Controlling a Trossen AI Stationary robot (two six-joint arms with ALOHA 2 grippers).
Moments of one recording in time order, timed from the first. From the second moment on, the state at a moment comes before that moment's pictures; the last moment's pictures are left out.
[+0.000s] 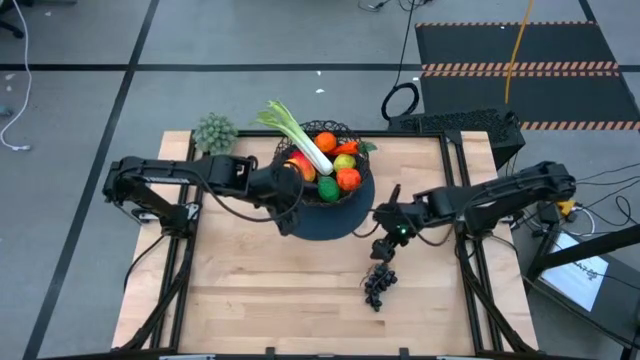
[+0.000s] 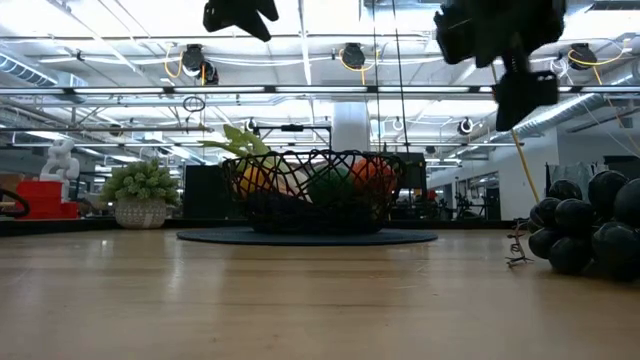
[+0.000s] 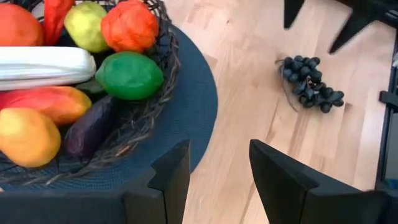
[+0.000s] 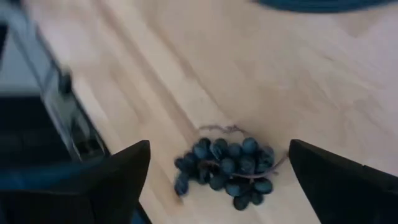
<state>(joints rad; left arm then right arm) -0.05 1.50 1.54 -0.96 -0.10 -0.45 0.18 1.28 0.94 -0.67 -0.18 1.02</state>
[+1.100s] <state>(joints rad) -0.04 1.50 1.54 -0.94 -0.14 -0.79 -0.03 1.69 0.85 -0.52 -0.66 0.46</state>
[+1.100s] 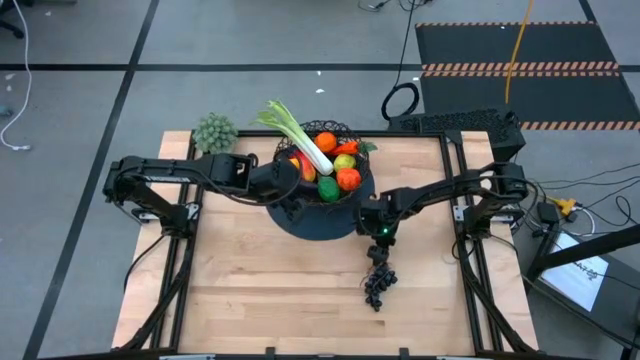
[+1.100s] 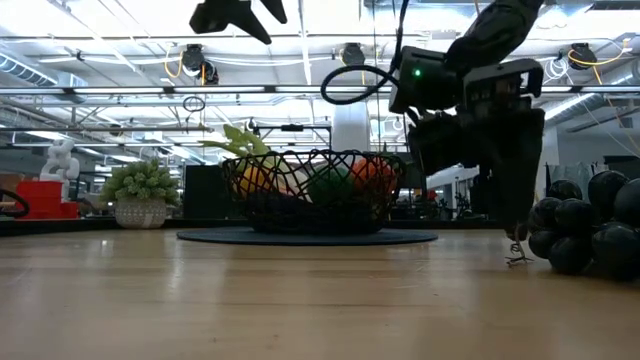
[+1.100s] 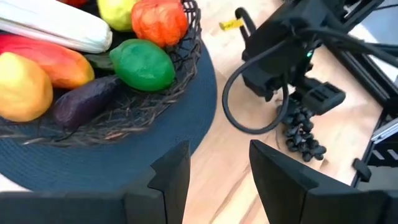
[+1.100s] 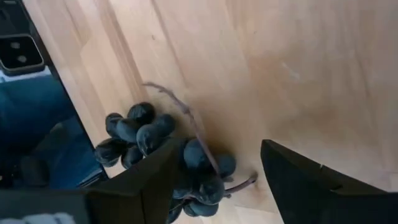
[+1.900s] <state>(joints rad) -0.03 1.50 1.54 -0.67 -0.14 -0.84 0.02 1.69 0.82 -0.40 -0.65 0.48</state>
